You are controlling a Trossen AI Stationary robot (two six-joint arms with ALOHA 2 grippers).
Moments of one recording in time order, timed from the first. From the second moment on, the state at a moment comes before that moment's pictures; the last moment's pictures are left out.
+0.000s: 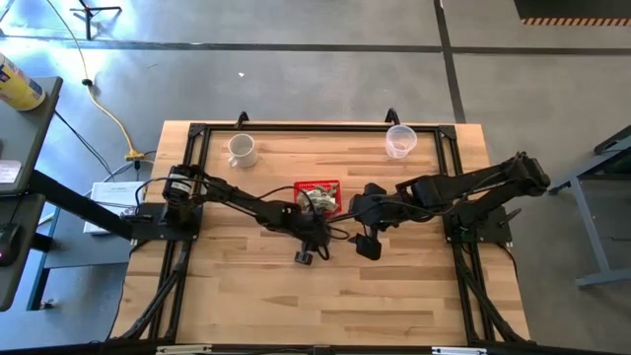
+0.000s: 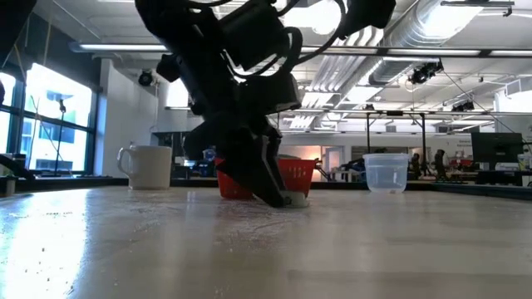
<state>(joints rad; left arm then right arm) -0.12 1.99 1.14 -0.12 -0.02 0.19 0.24 1.48 1.39 -0.84 0.10 0.47</state>
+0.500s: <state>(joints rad) -0.21 1.75 1.18 -0.45 -0.19 -0.12 0.24 1.48 1.39 -0.82 0.10 0.47</state>
